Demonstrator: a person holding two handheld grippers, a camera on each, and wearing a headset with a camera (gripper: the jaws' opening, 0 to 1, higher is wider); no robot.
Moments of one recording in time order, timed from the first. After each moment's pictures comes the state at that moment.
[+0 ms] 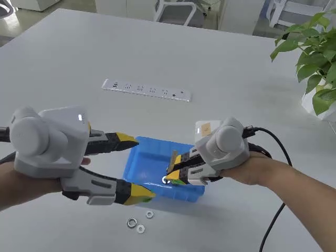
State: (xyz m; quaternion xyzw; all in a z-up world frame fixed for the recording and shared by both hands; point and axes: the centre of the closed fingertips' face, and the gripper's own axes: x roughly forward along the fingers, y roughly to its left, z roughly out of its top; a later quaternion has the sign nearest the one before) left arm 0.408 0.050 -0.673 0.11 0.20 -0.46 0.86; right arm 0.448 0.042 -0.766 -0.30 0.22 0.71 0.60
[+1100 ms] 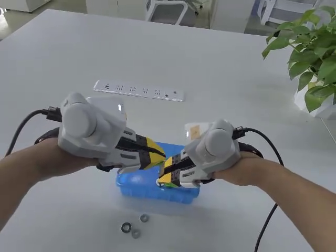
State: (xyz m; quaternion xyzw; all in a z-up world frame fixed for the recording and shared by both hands) left arm 0.449 0.020 -0.685 0.18 0.20 -0.50 0.82; right arm 0.446 0.045 -0.766 -0.31 0.21 0.71 0.60
